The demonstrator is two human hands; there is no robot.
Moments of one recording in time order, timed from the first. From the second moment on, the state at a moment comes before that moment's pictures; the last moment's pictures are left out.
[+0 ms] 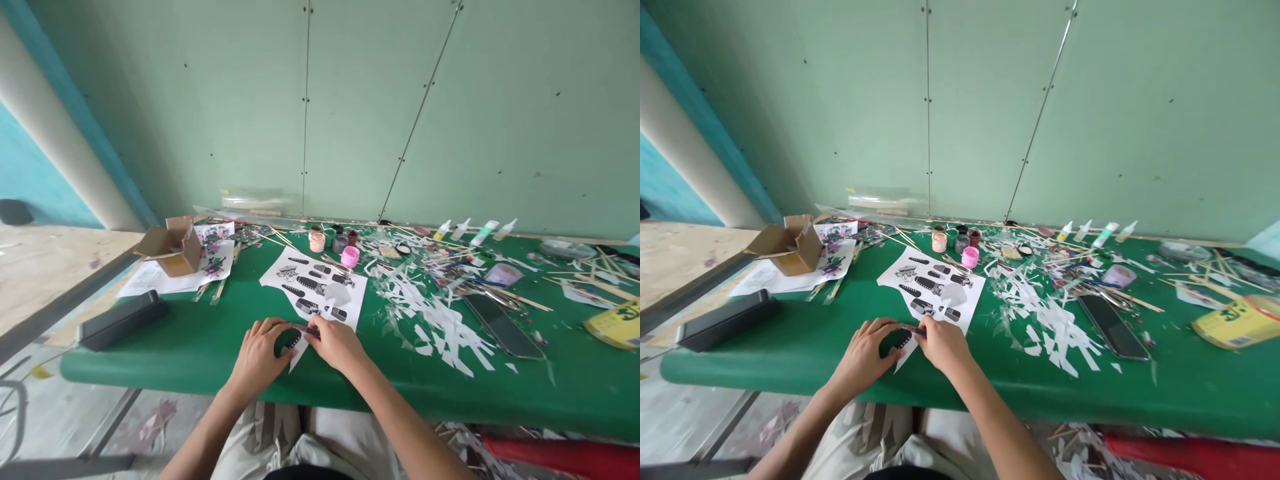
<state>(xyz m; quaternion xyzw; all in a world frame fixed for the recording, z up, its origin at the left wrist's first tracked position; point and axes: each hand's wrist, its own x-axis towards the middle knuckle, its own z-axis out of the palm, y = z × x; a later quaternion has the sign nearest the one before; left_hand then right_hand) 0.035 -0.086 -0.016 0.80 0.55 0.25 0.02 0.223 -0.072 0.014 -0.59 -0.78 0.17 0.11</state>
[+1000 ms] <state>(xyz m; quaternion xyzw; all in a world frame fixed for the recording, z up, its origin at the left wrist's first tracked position) 0.057 0.042 -0.004 0.74 0.44 0.36 0.35 0.252 0.021 -0.015 -0.47 -0.71 0.22 0.47</state>
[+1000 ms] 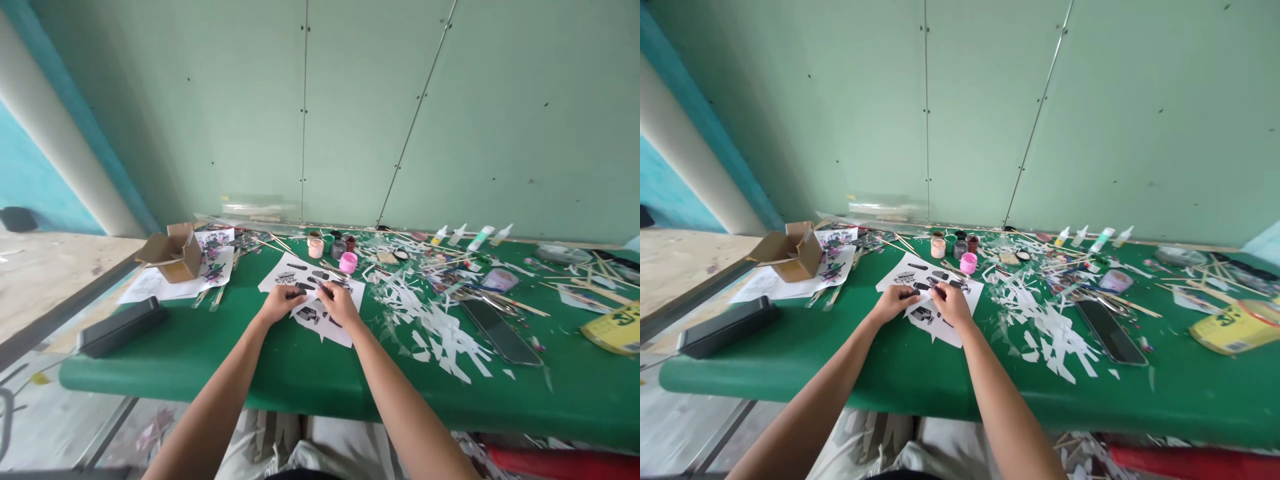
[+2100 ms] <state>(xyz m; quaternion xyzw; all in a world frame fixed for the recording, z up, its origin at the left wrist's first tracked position) 0.052 0.048 -0.011 0.75 0.36 0.33 0.45 0.239 0.019 -0.017 -0.43 -0.74 0.28 0.43</state>
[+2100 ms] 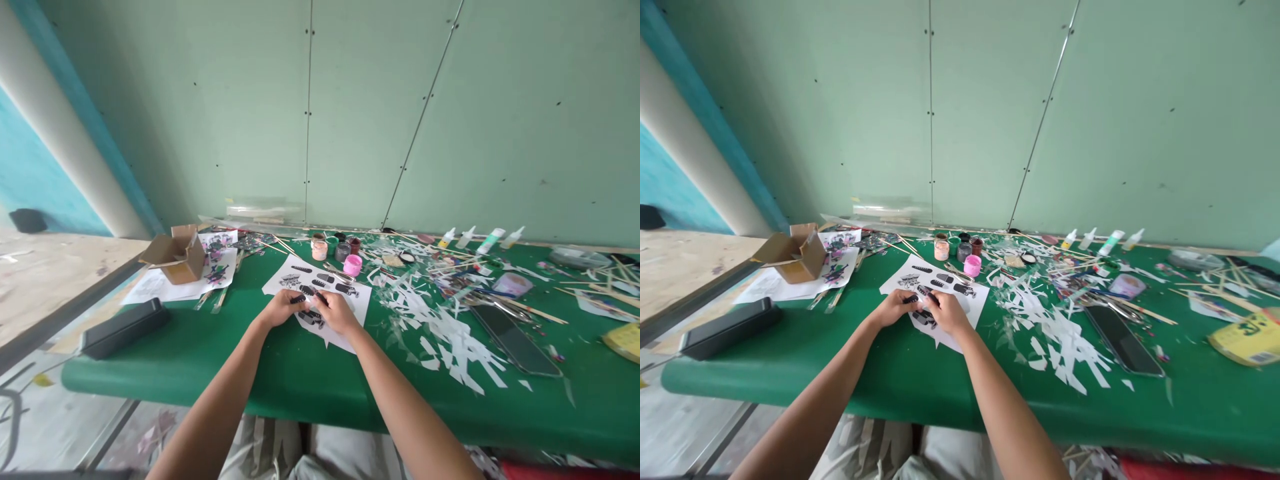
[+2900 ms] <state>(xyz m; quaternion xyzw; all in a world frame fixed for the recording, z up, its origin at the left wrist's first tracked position) 0.053 0.043 -0.009 0.76 0.39 0.34 0.39 0.243 0.015 -0.017 -0.47 -0.74 0.21 0.44</state>
